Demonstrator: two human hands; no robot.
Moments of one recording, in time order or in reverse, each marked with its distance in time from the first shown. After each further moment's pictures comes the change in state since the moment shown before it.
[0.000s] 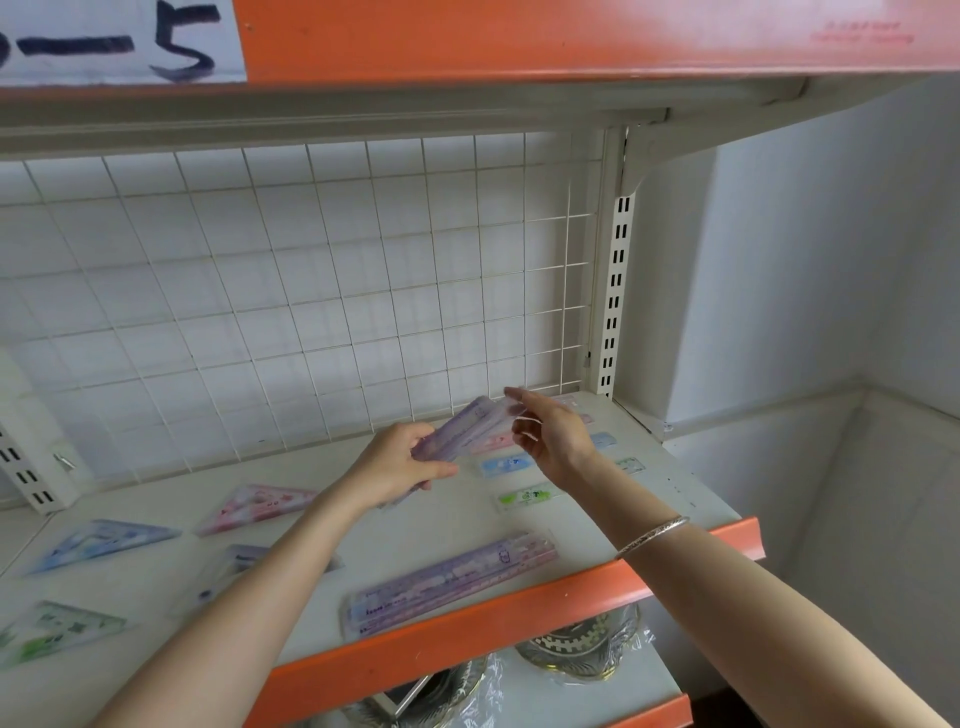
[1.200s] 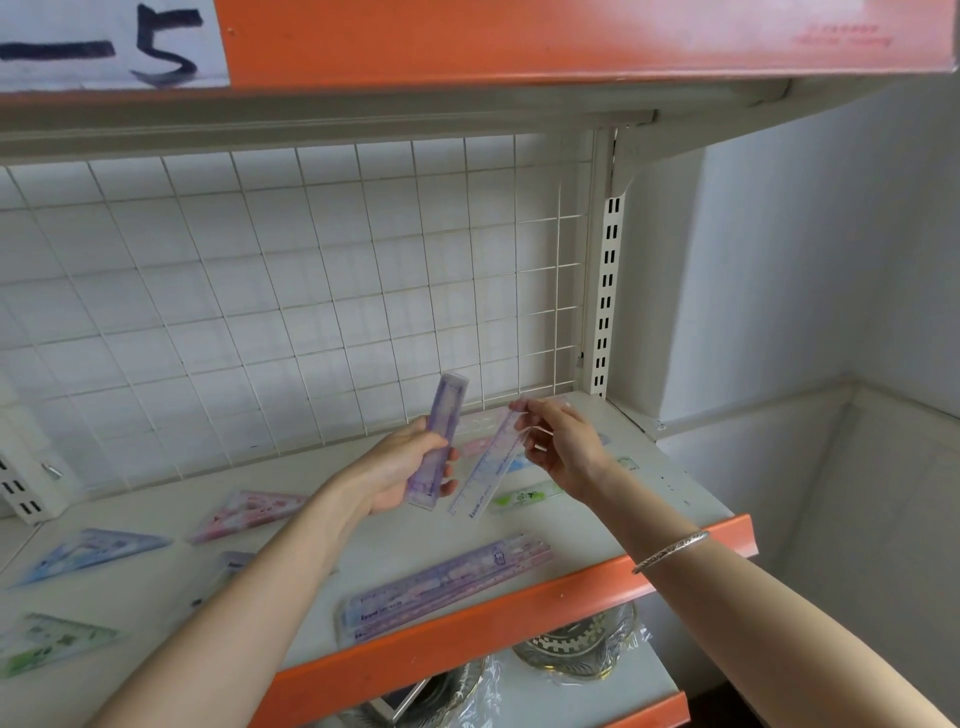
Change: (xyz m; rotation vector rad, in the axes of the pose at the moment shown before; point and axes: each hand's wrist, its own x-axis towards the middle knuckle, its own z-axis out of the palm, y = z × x) left_hand -0.001 0.035 0.006 -0.802 -0.109 -0.402; right_hand -0.013 -0.005 -0.016 -0.055 -0.041 -0.013
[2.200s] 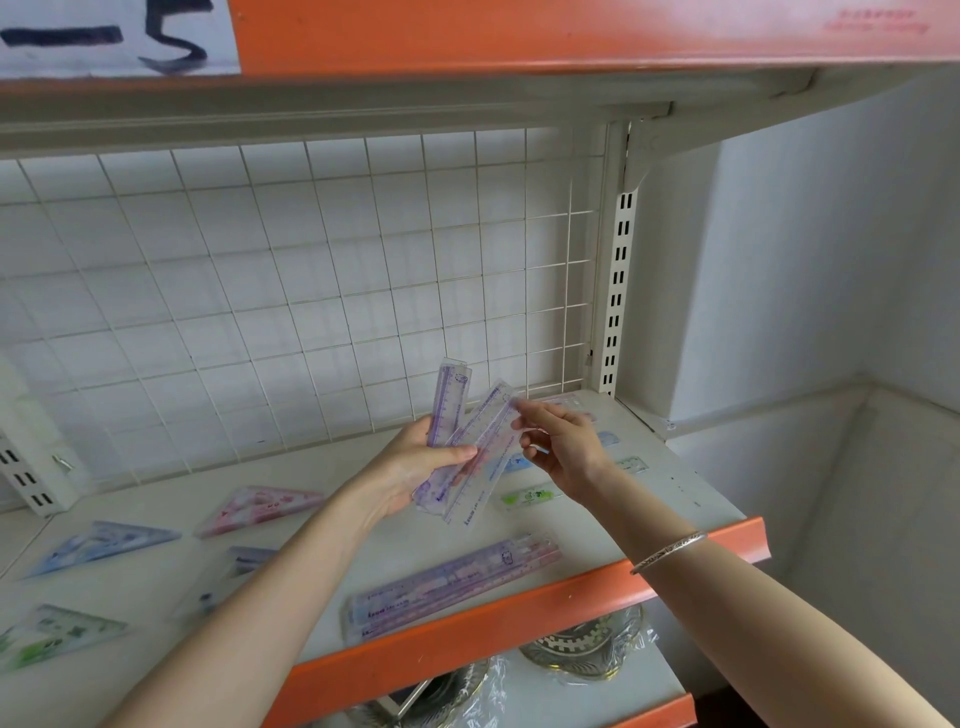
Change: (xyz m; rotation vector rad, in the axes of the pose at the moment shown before) left_hand 0.009 -0.011 -0.002 0.100 0.016 0.144; right_hand 0.000 0.007 0.006 0.013 -0.014 -0.003
